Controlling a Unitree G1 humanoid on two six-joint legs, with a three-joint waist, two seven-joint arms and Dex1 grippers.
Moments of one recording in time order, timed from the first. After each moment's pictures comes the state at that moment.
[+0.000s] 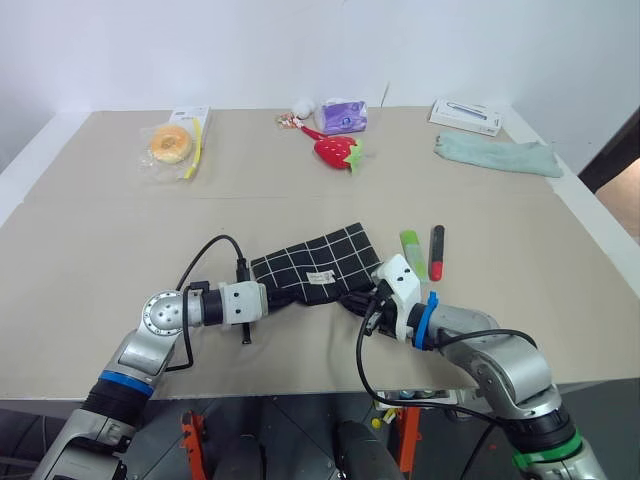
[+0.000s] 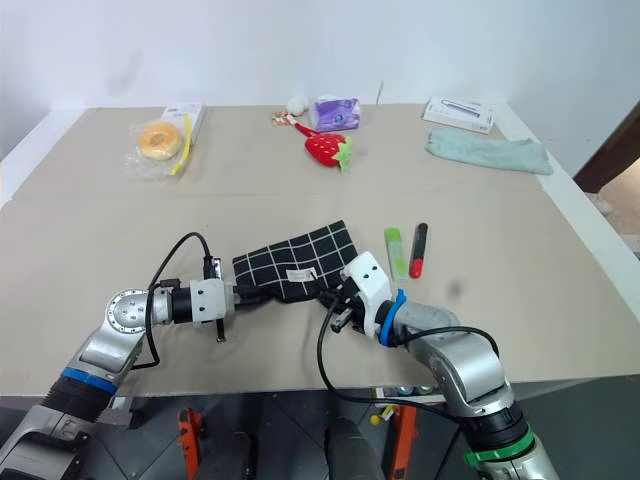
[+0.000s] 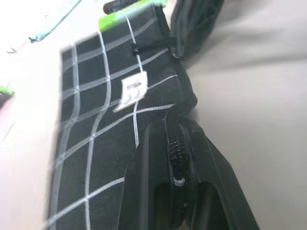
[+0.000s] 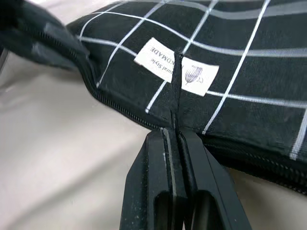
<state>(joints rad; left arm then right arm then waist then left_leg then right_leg) -0.37 0.53 -0.20 0.17 -0.05 -0.38 -0.98 -0.28 -0.51 0.19 -0.39 0.40 0.82 0.54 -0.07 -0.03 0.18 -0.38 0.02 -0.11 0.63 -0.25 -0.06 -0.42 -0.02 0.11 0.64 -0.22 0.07</state>
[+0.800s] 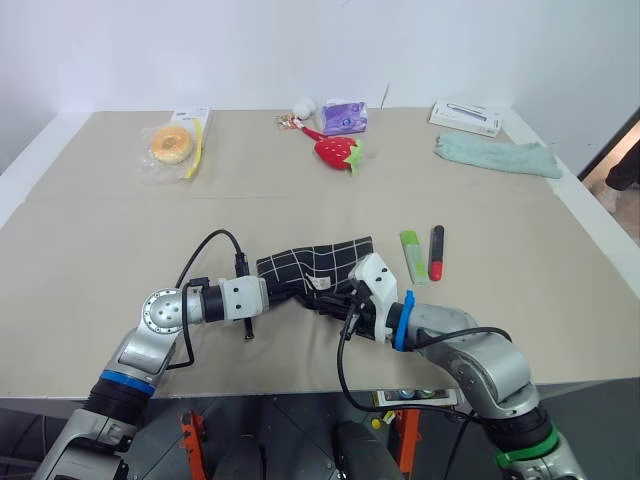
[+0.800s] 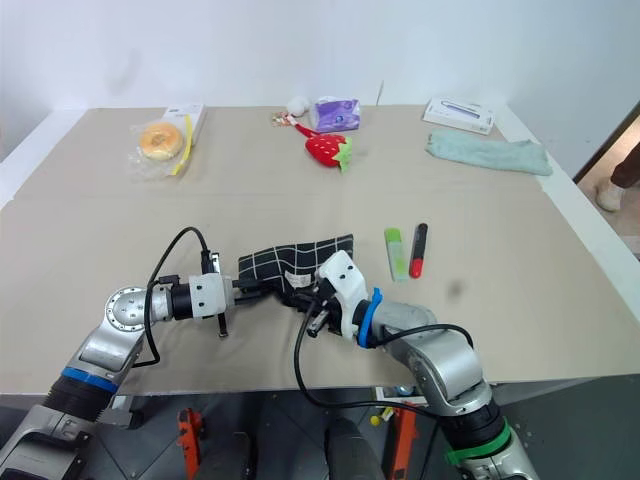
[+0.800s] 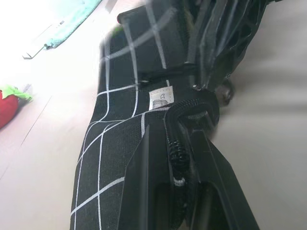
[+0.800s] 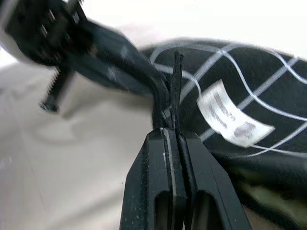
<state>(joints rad) -0.37 0.52 -0.20 0.14 -0.05 -0.36 -0.96 -0.31 -0.44 0.23 -0.43 0.41 0.84 0.57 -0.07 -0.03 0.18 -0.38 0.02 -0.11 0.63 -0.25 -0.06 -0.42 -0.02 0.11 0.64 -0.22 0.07</state>
